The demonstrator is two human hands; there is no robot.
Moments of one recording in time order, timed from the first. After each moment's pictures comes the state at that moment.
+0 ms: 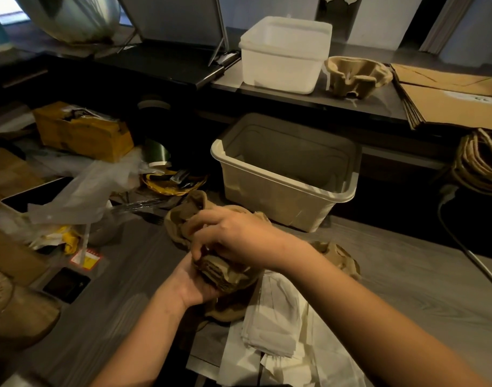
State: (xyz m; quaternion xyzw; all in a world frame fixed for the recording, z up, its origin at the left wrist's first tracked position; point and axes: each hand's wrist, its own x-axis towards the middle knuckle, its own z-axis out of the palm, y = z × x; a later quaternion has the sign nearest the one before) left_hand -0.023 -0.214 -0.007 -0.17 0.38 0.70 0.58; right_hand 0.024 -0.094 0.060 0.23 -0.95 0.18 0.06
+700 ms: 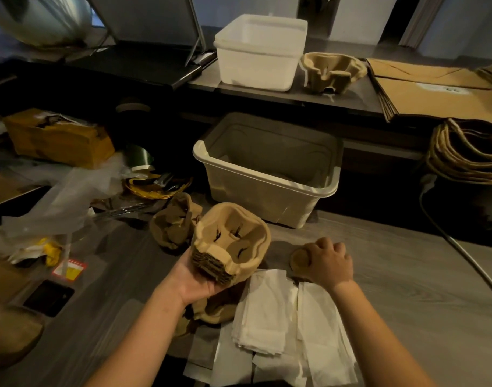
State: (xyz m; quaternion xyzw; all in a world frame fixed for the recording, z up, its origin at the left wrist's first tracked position) left_hand -0.024 -0.196 -0.019 -0.20 0.37 0.69 0.59; right_hand 0.124 -0.005 -0.045 -0.42 -0.89 0.07 -0.14
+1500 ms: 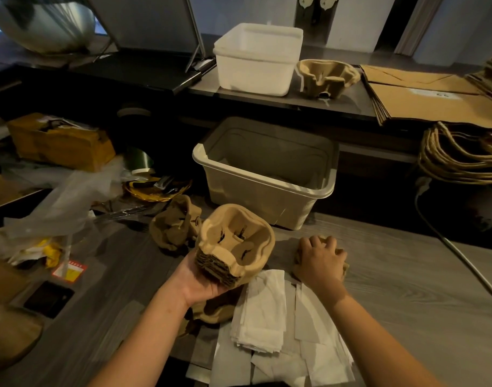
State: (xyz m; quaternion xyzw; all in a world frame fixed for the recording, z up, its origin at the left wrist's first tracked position) left_hand -0.016 -0.192 -0.014 -0.17 0.34 0.68 0.62; right_hand 0.115 -0.006 -0.066 -0.41 -0.91 0.00 -0.11
